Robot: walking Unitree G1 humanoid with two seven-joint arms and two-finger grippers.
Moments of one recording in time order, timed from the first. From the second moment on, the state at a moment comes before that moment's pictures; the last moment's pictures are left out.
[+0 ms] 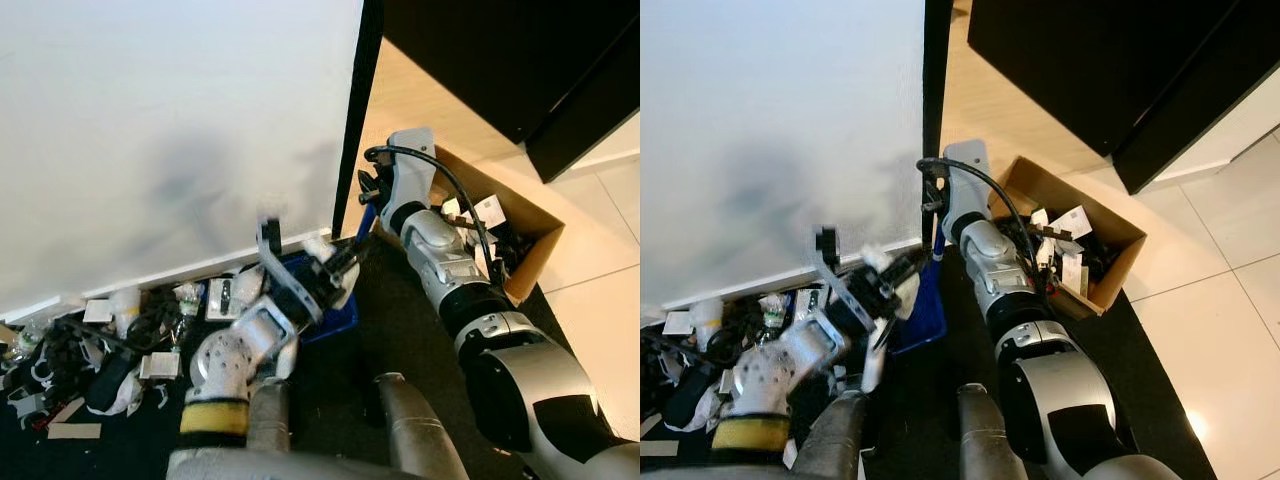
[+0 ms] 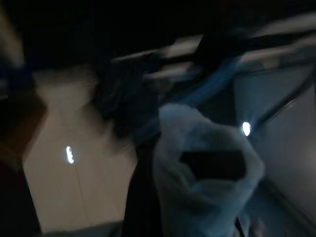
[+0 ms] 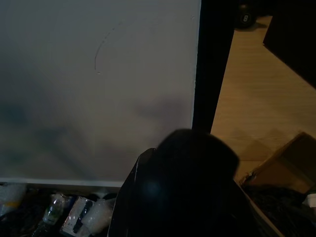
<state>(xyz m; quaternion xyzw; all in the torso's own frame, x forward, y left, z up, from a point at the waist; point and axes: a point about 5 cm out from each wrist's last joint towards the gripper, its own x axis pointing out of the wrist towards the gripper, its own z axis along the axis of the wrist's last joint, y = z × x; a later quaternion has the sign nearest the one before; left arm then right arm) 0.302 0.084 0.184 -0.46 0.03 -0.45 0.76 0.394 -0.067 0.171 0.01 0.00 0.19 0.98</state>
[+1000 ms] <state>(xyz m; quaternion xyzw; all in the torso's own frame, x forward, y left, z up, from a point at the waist) 0.287 0.261 0.269 -0.07 -0.06 -0.30 0.95 0.392 -0.068 0.168 0.02 -0.01 0.19 0.98</state>
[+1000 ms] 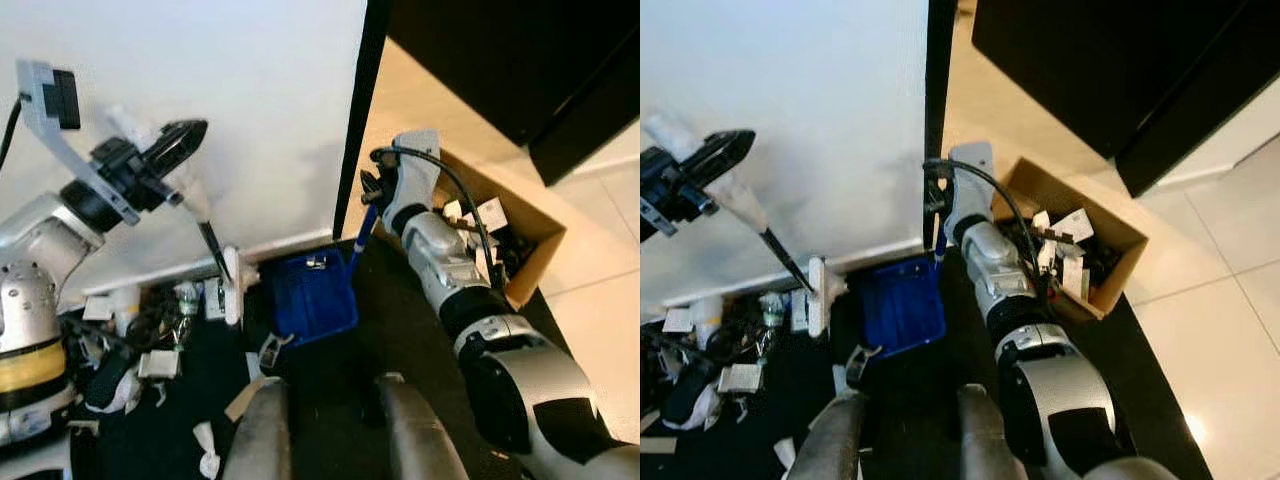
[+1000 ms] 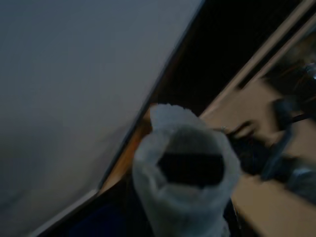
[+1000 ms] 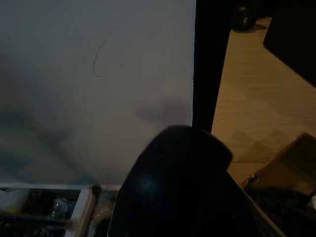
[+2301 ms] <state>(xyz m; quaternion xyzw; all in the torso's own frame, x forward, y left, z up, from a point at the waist) 0.335 0.230 0.142 -0.41 -0.01 -0.30 0.86 0.391 -0.073 0.164 0.02 -0.01 0.20 0.98</state>
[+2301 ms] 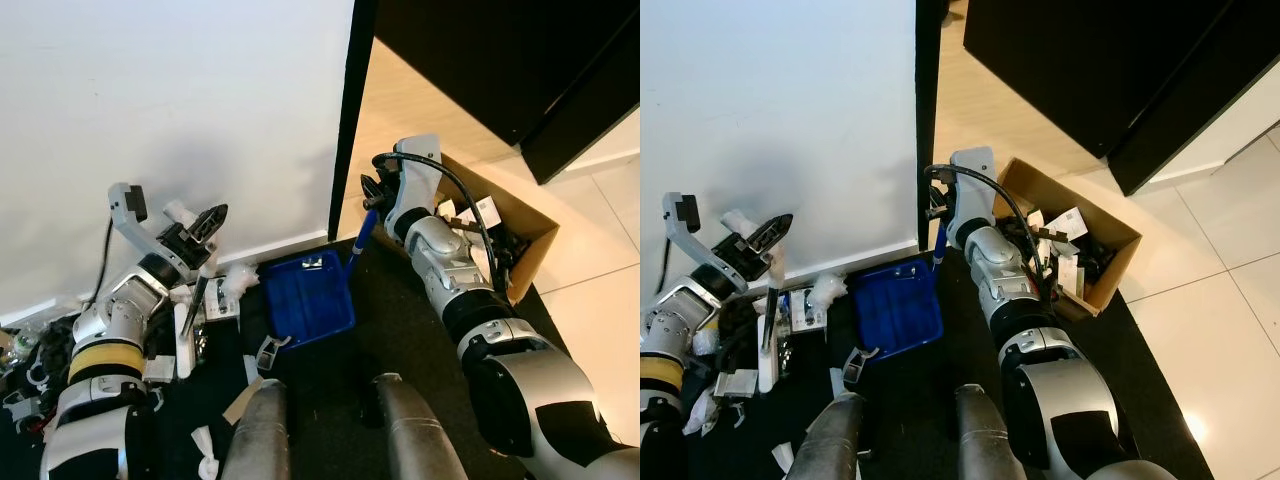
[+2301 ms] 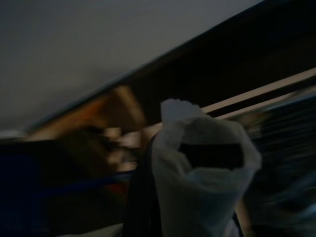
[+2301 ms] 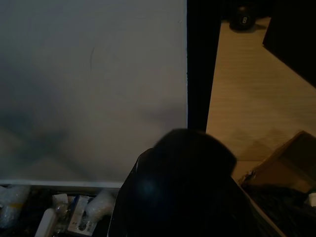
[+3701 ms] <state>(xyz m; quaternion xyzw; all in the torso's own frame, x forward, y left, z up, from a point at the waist) 0.280 0.213 0.287 -0.32 -0.13 -0.51 0.79 0.390 -0.069 0.164 0.02 0.00 0.20 0.98</state>
